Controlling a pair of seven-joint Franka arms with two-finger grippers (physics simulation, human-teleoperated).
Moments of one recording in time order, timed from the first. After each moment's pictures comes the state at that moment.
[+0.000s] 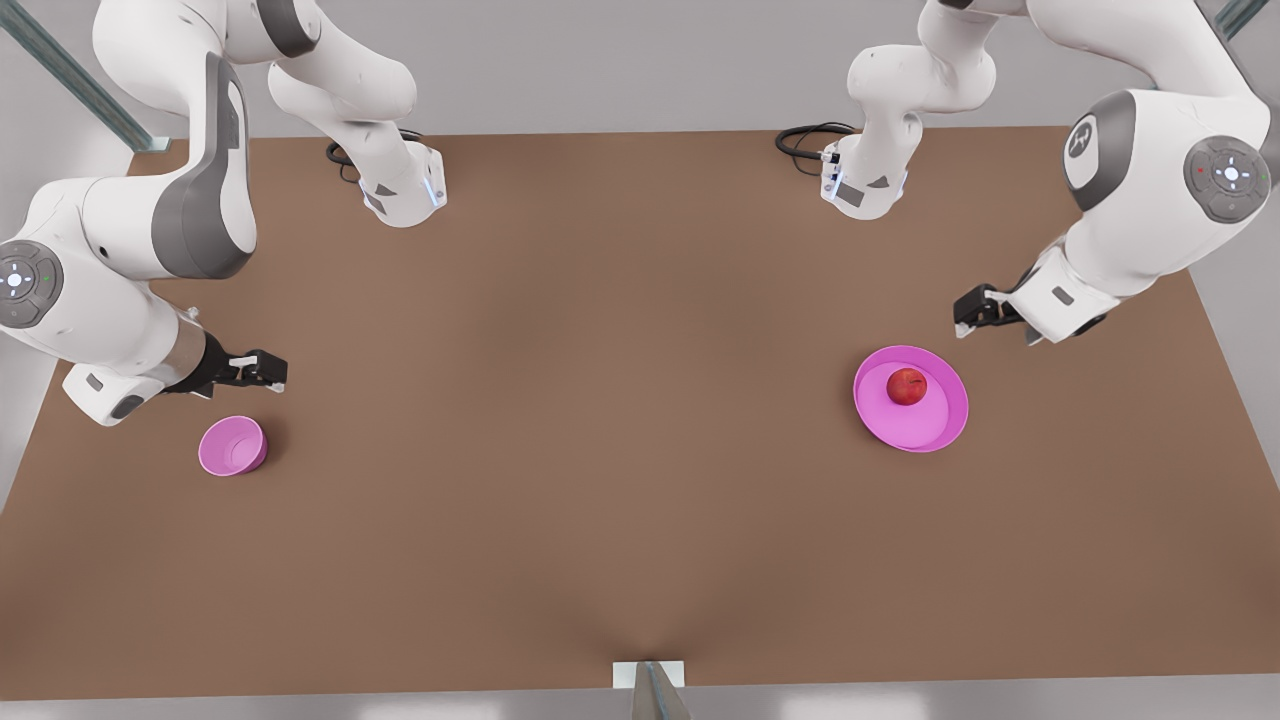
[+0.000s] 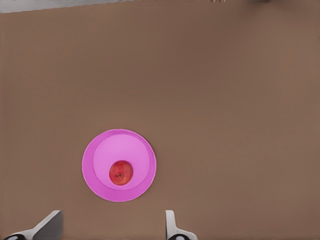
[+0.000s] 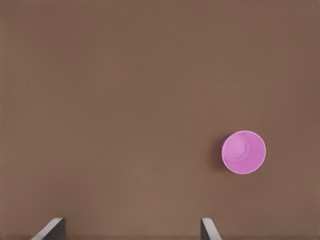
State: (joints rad) left arm -0.09 0.14 -0.02 -1.40 -0.04 1.49 0.01; right arm -0.07 0.29 0.14 -1.29 -0.07 1.48 -0.03
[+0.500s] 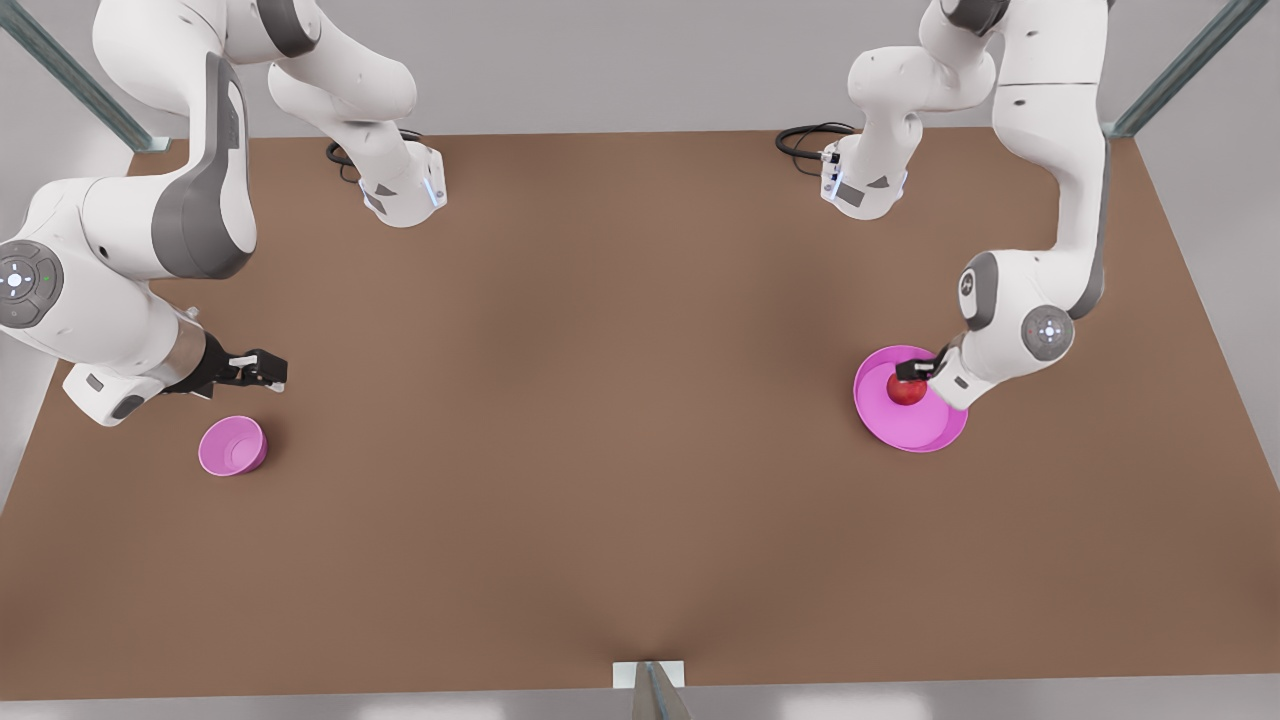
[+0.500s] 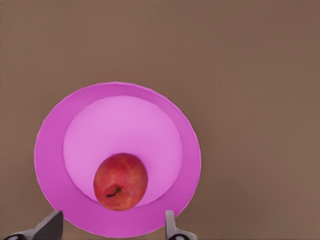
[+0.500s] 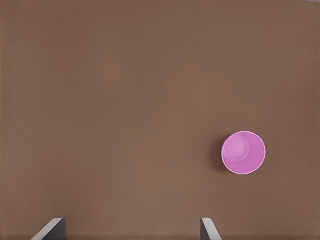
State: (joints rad) left arm -0.01 0.20 0.00 -2.17 -0.04 2.19 0.00; right arm -0.07 0.29 0.14 -1.29 -0.07 1.48 -0.04
